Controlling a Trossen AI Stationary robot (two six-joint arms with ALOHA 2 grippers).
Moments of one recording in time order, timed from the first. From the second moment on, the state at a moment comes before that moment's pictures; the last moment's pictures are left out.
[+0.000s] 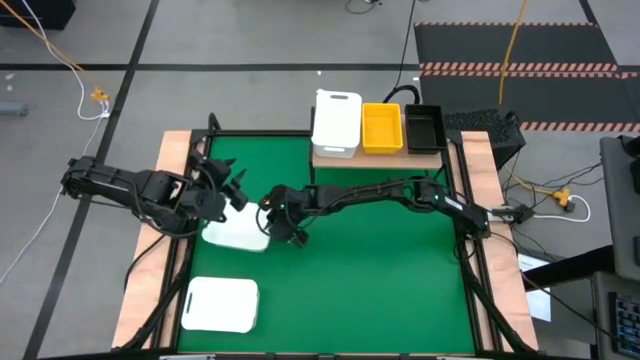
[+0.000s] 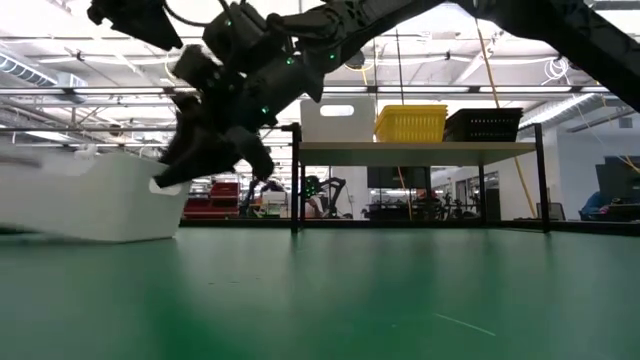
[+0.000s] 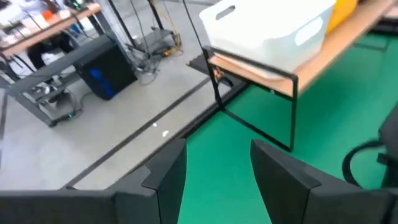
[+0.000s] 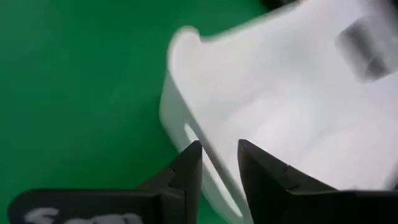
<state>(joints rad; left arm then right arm) -0.25 0.94 1.00 -0.96 -1.02 -0.57 -0.04 2.38 1.92 -0.33 -0.24 -0.94</state>
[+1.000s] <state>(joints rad) -0.25 0.90 1.00 -0.70 -1.18 -0.33 -0.13 1.76 1.92 -0.71 -0.20 -0.70</state>
